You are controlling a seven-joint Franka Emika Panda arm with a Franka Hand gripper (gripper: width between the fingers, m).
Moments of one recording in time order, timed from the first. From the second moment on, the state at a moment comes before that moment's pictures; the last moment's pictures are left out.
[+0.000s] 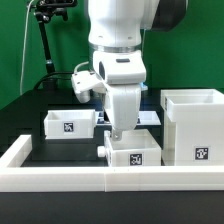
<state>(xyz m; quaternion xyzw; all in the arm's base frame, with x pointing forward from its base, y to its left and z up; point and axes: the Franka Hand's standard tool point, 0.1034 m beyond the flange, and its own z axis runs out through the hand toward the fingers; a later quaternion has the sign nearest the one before) 0.505 -0.043 0.036 -0.63 -0.77 0.07 0.05</state>
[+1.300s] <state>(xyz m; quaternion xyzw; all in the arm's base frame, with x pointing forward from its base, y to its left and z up) 0.503 -0.046 0.030 -0.64 -0.76 0.08 0.05</state>
